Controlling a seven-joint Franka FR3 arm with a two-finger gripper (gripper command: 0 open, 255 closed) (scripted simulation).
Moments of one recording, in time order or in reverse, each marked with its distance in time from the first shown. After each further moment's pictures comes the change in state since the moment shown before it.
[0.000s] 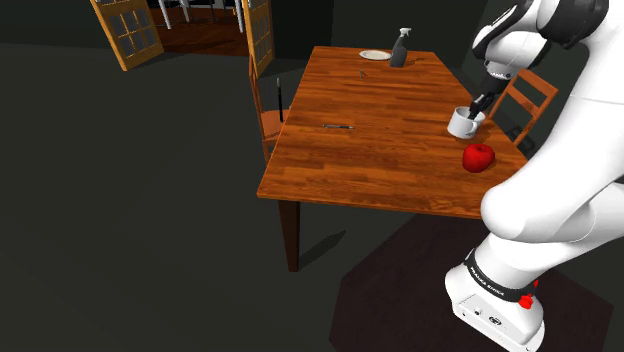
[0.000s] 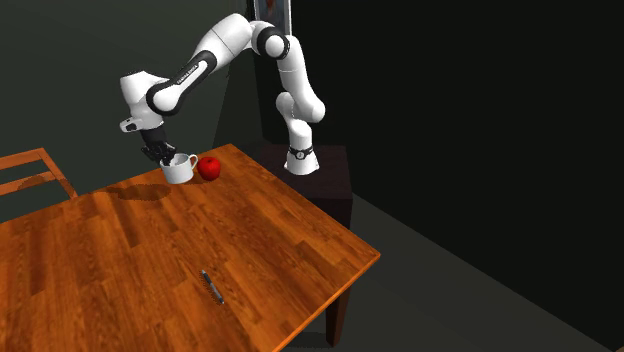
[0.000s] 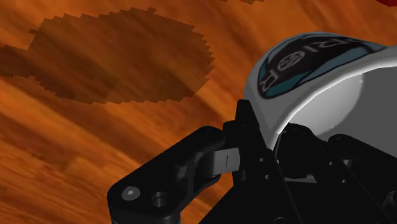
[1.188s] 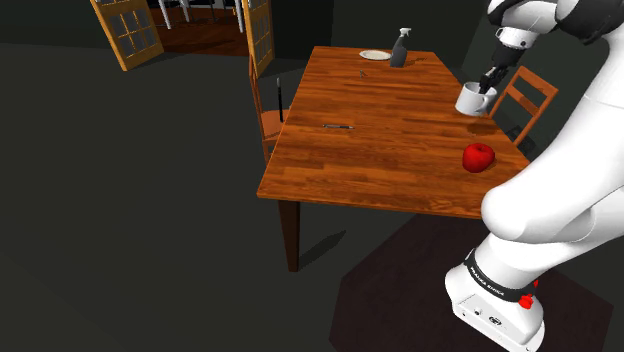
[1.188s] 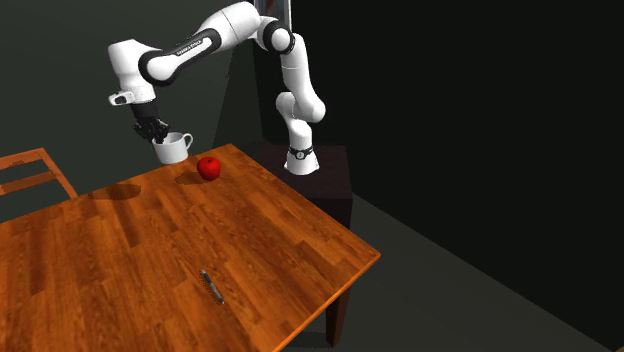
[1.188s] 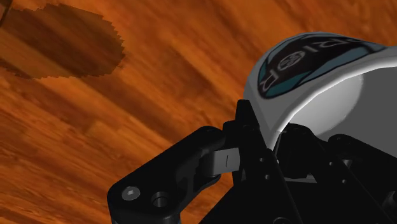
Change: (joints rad) arm 0.018 -0.100 -0.010 0.121 -0.069 -0.204 0.075
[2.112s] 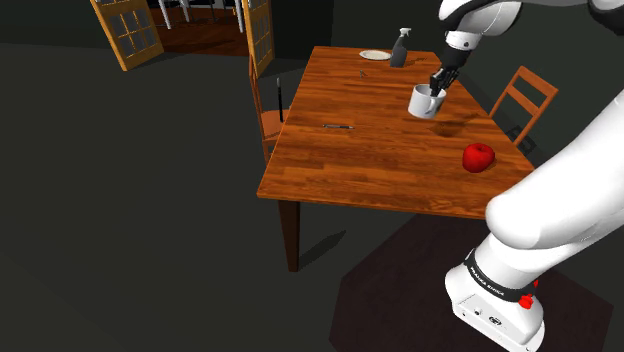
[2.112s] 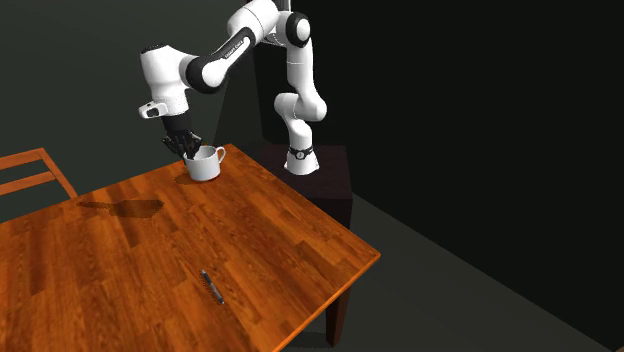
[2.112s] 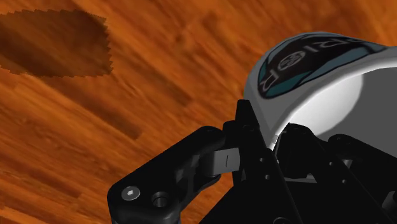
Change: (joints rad) arm 0.176 -0.189 0.162 -0.226 -0.086 0.090 0.359
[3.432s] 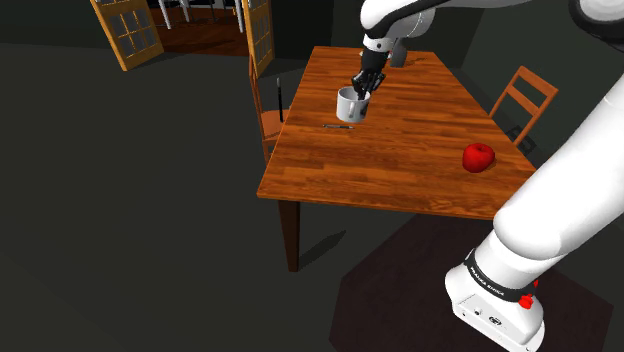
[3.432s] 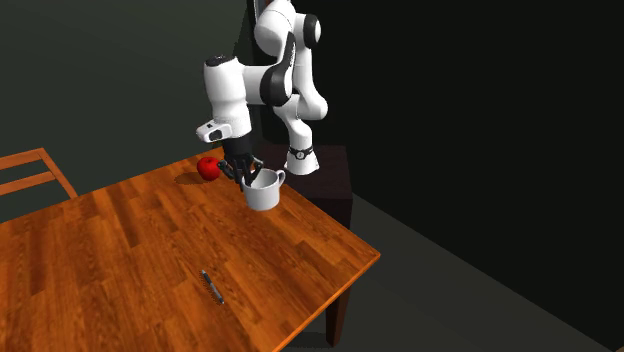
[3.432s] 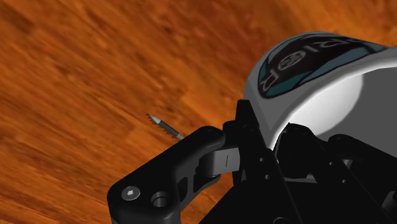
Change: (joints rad) arm 0.225 0.056 0.254 0.056 -0.017 0.037 0.485
